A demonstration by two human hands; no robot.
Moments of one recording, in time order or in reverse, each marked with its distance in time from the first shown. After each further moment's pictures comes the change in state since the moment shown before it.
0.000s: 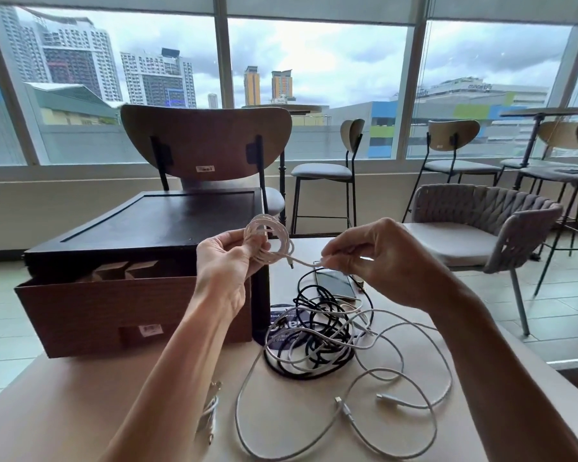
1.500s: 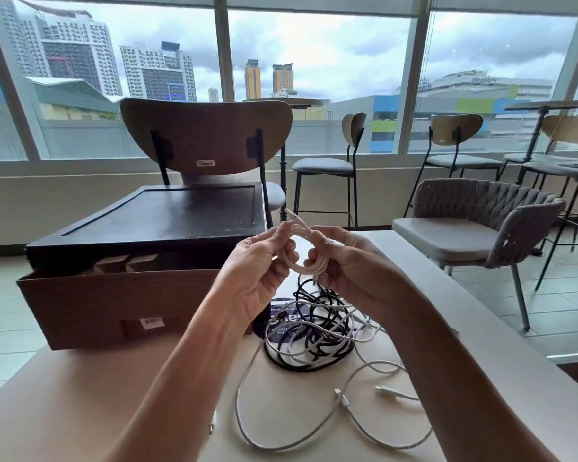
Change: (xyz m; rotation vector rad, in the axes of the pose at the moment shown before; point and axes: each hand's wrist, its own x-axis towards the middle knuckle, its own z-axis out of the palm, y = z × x) left_hand -0.016 -0.004 0.017 -0.075 -0.278 -0.248; right_hand 0.009 0.007 0.047 0.985 0.032 0.455
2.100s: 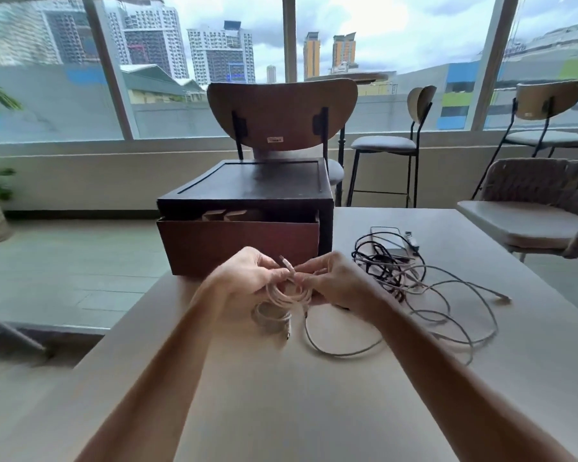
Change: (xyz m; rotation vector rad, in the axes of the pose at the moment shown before) left_hand -0.094 0.018 -0.109 1.095 0.095 -0.129; right_hand -0.039 0.069 0.083 -0.538 -0.229 0.092
